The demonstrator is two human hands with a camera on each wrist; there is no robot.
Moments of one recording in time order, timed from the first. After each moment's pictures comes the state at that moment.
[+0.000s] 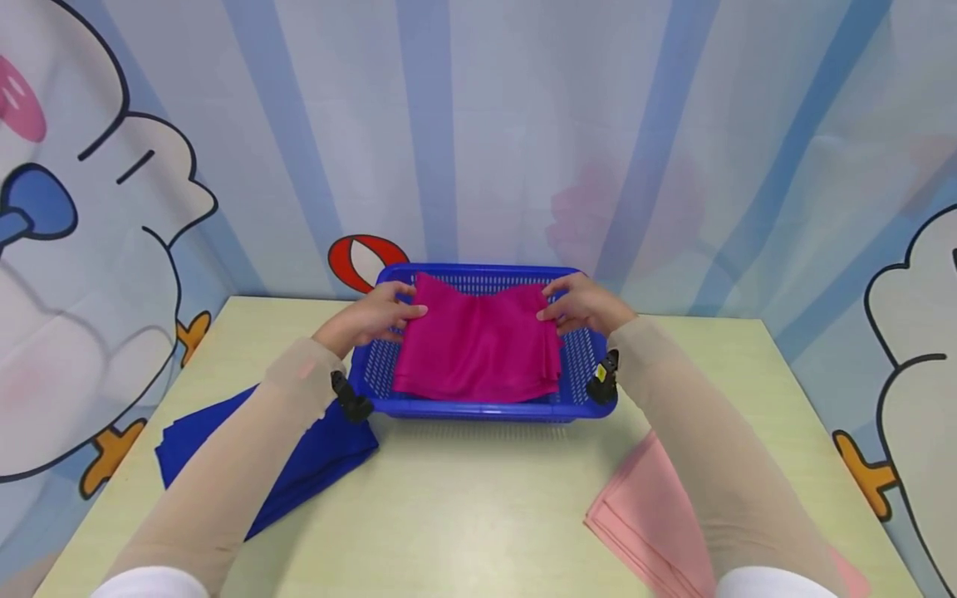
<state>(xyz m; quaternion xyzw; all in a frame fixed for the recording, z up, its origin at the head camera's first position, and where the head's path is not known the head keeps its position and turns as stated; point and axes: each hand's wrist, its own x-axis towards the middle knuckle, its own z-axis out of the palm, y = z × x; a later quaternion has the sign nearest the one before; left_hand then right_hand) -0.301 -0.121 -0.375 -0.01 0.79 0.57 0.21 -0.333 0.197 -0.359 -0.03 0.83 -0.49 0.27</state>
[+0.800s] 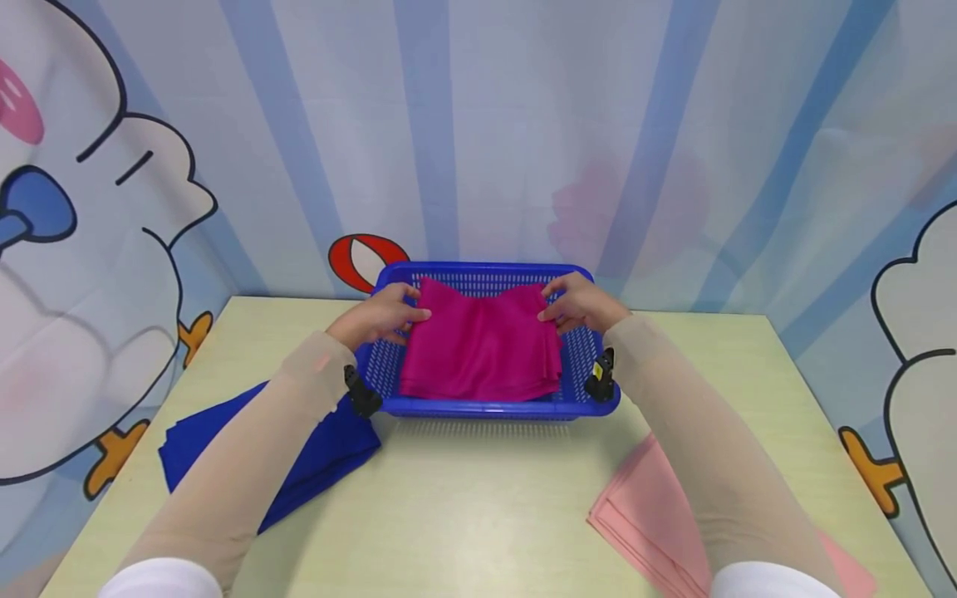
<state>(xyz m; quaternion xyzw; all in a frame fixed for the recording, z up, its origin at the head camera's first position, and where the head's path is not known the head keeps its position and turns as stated) -0.311 -0.113 -0.381 -0.03 0.81 0.54 0.22 -0.337 0.194 -0.368 -0.05 0.84 -0.48 0.26</state>
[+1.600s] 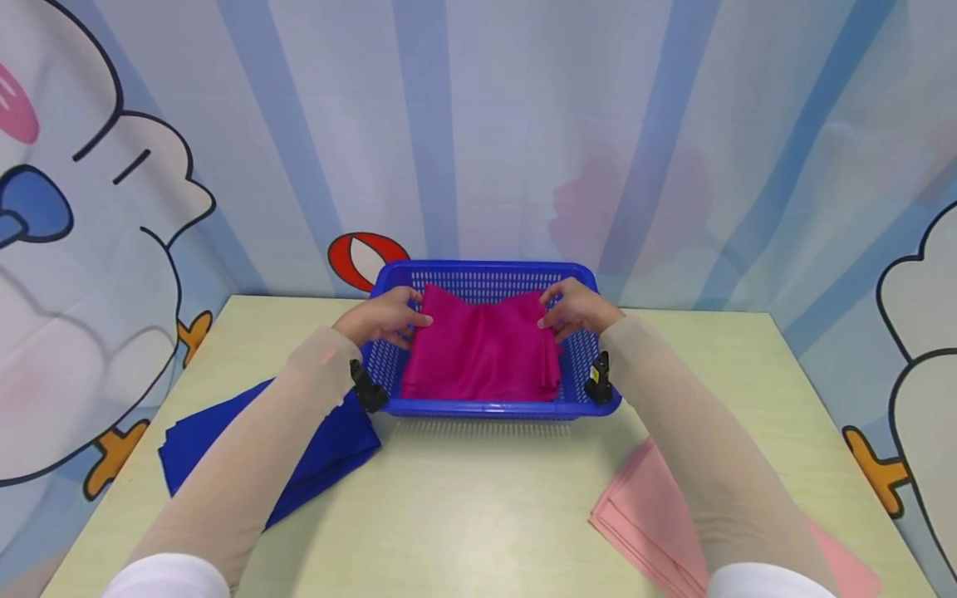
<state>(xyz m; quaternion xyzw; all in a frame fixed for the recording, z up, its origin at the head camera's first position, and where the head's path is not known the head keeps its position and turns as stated) -0.315 -0.110 -0.380 -0.04 0.81 0.51 0.27 -0.341 0.191 -0.380 -0.06 0.84 -0.46 0.27</state>
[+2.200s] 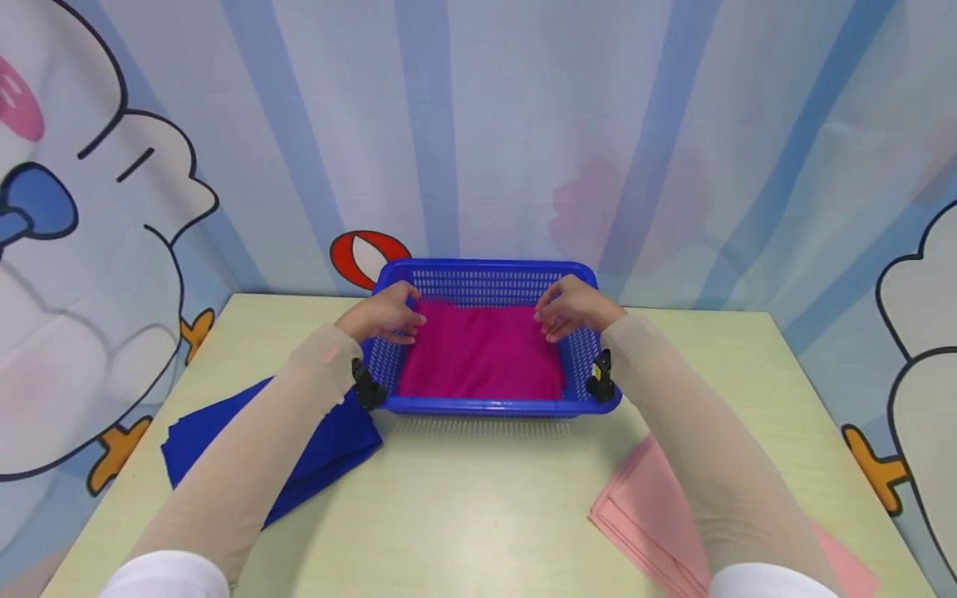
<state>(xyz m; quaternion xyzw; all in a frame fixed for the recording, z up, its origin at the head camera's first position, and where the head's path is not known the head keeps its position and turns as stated) -0.311 -0.112 -0.379 -0.03 0.84 0.49 0.23 -0.333 0.191 -0.371 -0.08 0.82 -0.48 0.29</state>
